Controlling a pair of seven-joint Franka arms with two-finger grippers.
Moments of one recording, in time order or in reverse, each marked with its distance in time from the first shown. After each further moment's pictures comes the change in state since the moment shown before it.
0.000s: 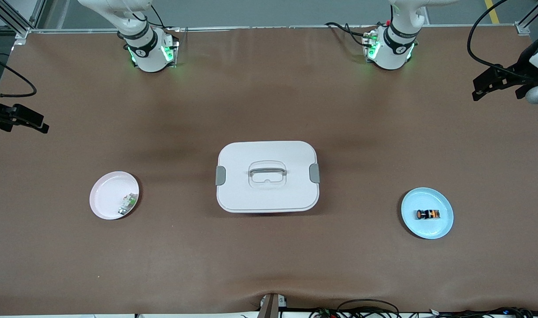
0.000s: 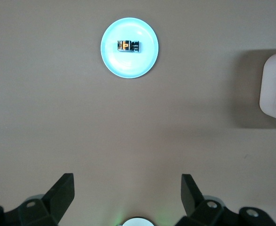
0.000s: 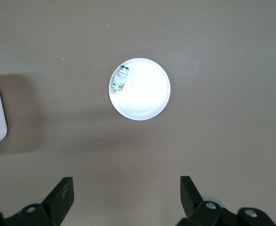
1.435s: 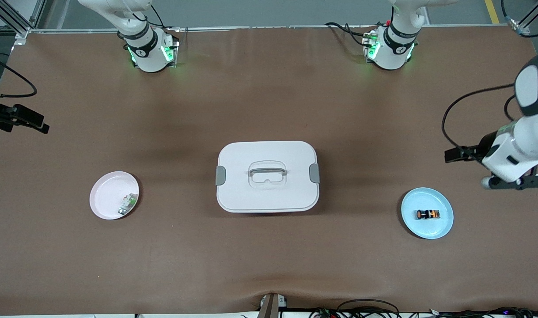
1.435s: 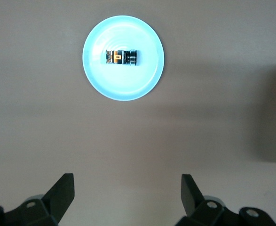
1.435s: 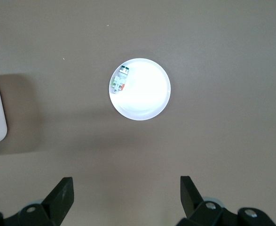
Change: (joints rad) left arm 0.008 0.384 0.019 0.043 0.000 0.213 -0.003; right arm 0.000 0.002 0.001 0.001 0.000 0.000 0.000
